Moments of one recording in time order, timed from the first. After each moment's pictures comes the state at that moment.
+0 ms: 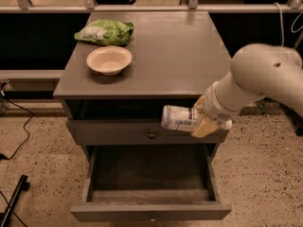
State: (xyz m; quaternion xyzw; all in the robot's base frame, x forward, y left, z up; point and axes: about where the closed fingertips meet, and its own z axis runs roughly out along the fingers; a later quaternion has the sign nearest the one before) arm 0.534 -0.140 0.768 -0.66 0.72 0.02 0.22
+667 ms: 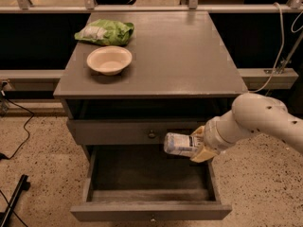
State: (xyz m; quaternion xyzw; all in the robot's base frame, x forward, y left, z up) arm 0.522 -0.154 0.643 -0.67 0.70 0.08 0.23
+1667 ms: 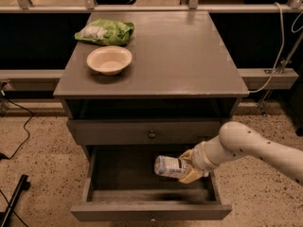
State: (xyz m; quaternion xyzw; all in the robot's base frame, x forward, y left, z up) arm 0.503 -0.127 0.528 -0.67 0.68 0.18 0.24
